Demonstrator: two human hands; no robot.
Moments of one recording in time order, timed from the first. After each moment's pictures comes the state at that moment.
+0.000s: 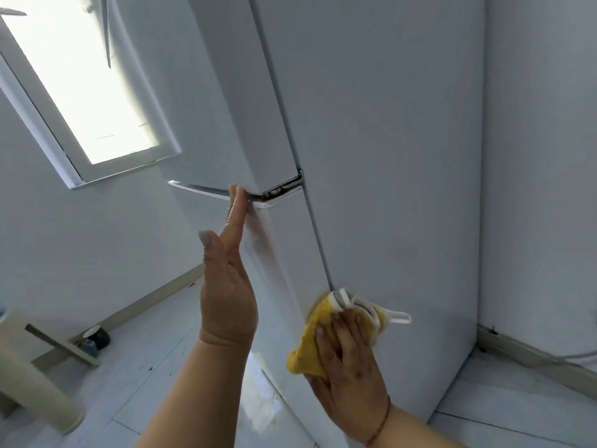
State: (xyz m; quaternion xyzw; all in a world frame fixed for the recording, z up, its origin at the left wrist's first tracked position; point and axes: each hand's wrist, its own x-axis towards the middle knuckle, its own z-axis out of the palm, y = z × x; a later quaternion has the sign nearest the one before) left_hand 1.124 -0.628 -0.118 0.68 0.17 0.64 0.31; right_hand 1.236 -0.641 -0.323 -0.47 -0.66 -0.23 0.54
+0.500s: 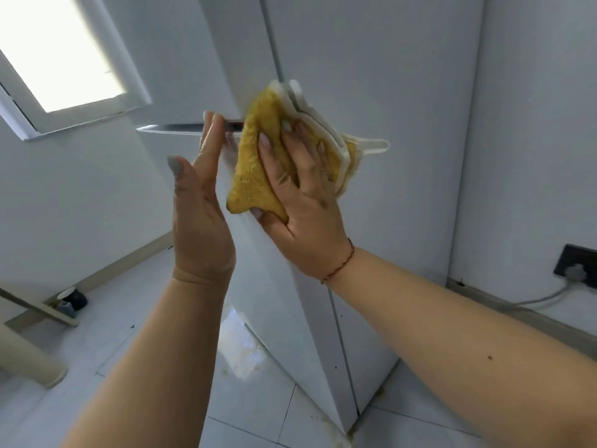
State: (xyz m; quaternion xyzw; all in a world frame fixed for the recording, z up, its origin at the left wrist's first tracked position) left_hand 1.117 -0.626 -0.115 0.68 0.18 0.62 0.35; right_hand 1.236 -0.619 -0.157 -0.38 -0.66 -0.24 0.60
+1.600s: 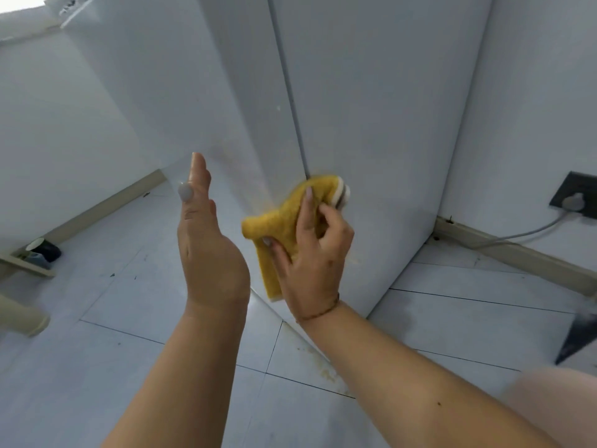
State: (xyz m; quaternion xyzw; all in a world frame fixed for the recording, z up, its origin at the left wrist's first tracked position) left_hand 1.118 -0.666 -0.235 0.53 0.40 0.63 0.40; right_hand 1.194 -0.651 -0.329 -0.61 -0.48 -0.13 0.62
